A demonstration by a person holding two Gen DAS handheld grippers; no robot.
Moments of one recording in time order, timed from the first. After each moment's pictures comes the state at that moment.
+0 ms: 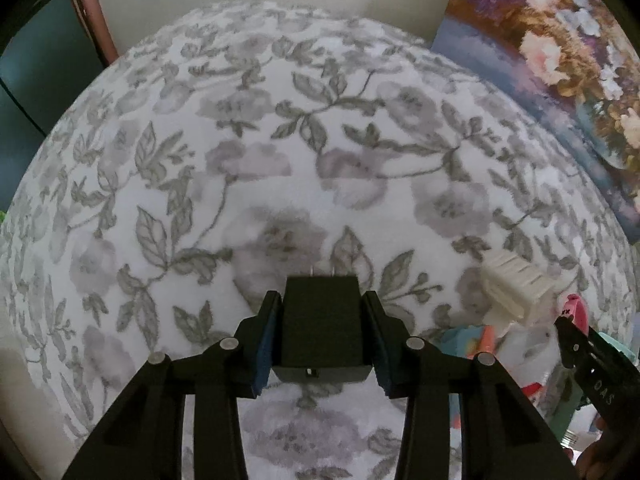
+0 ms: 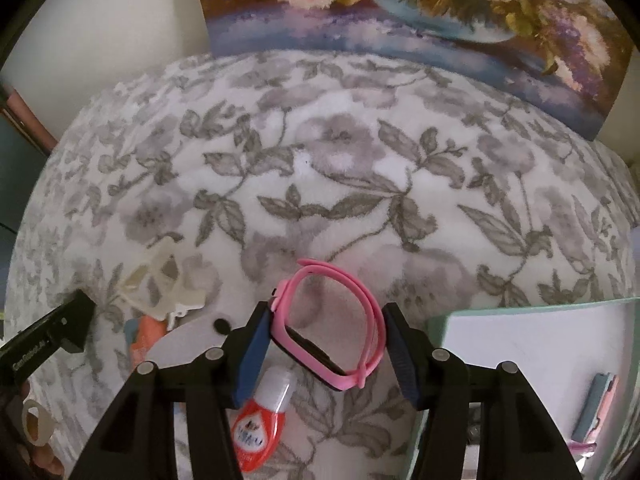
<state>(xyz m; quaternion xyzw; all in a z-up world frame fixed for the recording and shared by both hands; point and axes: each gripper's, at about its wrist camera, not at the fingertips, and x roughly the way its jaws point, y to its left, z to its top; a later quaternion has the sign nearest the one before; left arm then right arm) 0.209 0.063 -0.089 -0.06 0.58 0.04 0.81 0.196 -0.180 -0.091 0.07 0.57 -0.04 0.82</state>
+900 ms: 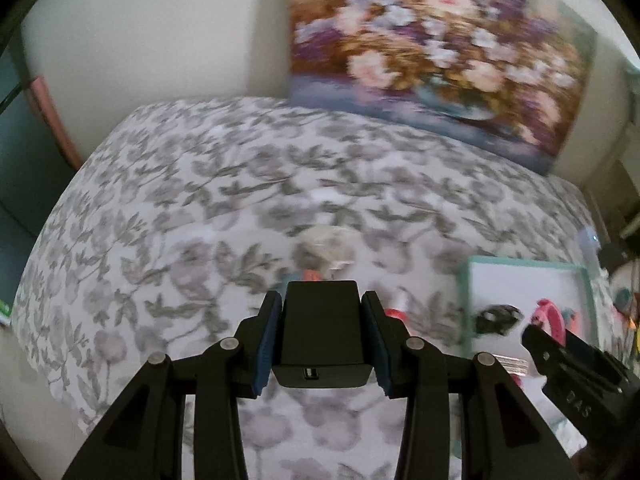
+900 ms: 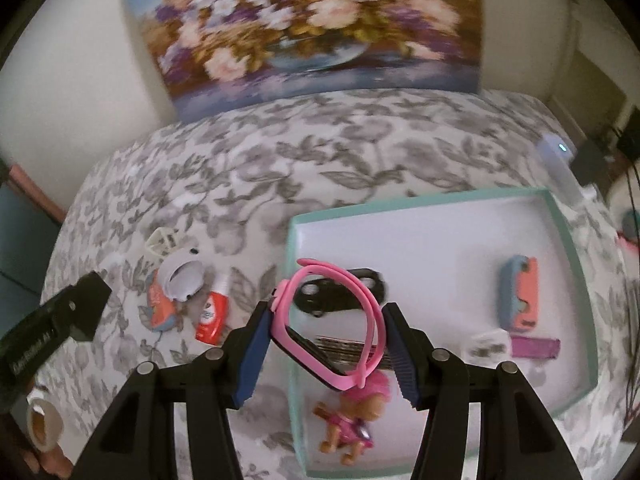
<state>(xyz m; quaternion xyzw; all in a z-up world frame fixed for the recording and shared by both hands) 0.110 -0.056 0.006 0.03 0.49 -0.08 0.87 0.057 -0.256 -0.020 0.16 0.51 -0.11 0.84</state>
